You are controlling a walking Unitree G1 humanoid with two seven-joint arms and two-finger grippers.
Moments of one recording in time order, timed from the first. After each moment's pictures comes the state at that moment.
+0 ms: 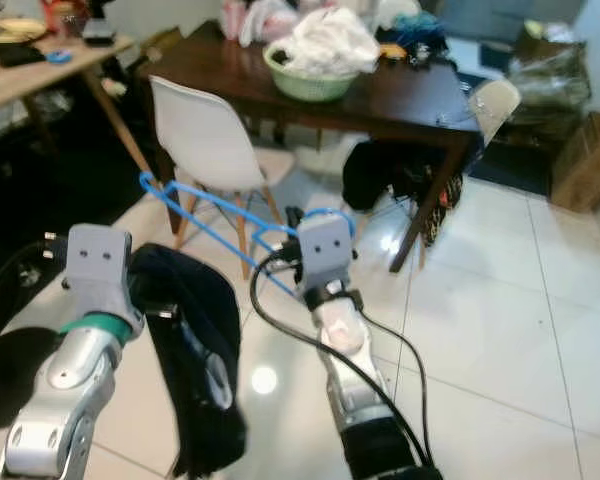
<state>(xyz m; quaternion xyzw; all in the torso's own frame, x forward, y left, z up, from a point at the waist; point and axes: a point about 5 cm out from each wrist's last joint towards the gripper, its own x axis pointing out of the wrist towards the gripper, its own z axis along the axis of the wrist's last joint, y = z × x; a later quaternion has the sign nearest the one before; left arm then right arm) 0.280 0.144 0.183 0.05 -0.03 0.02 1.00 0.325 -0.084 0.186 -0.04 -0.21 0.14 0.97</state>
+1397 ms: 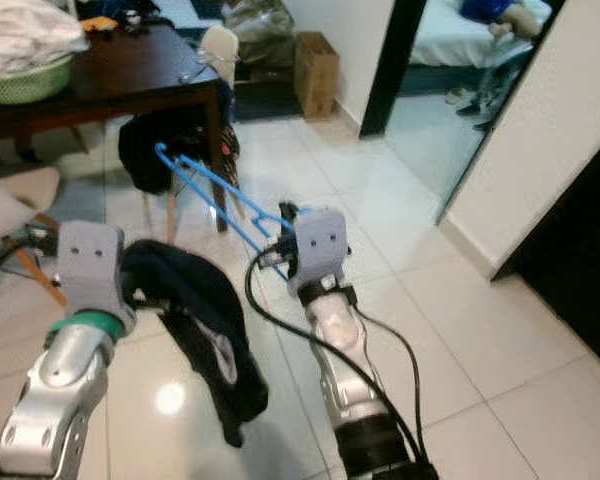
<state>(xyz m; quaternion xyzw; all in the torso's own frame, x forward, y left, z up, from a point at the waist) 0.281 0.144 0.188 0.06 -0.04 0.03 1.00 0.328 -0.093 0.188 -0.04 -0.21 0.13 0.97</state>
